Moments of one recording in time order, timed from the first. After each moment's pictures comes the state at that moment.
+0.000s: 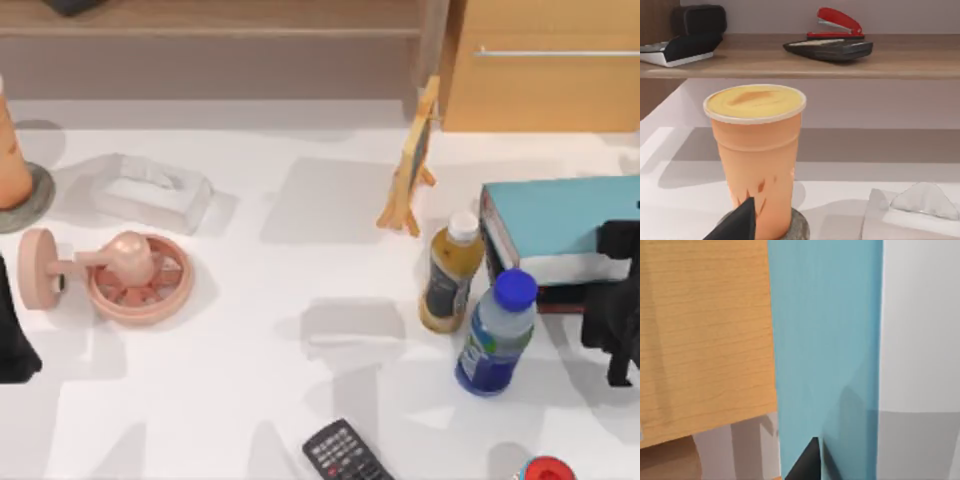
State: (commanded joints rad) left arm 0.00 0.00 0.00 0.00 0.00 0.00; right arm 0.36 1.61 0.31 0.77 0.34 1.78
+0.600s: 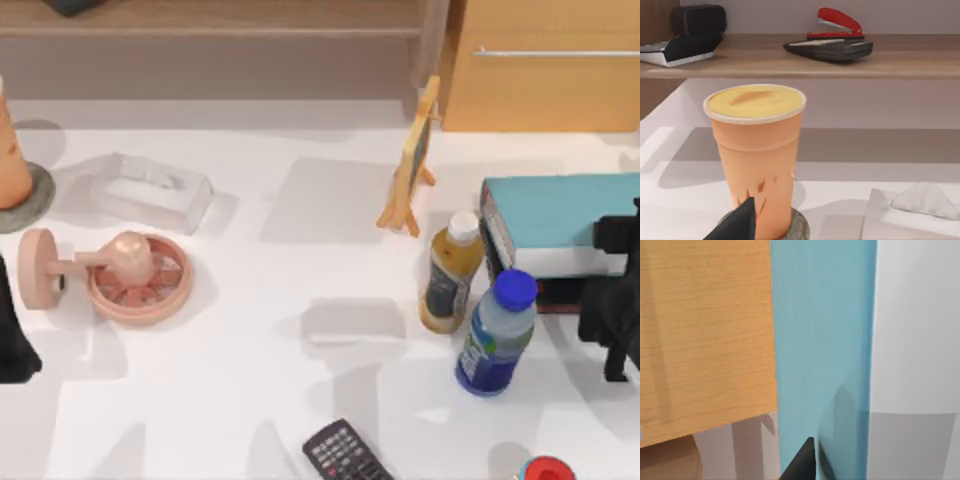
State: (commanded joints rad) left arm 0.00 0.00 0.00 0.00 0.00 0.00; right arm 0.35 1.65 0.31 0.78 0.34 1.77
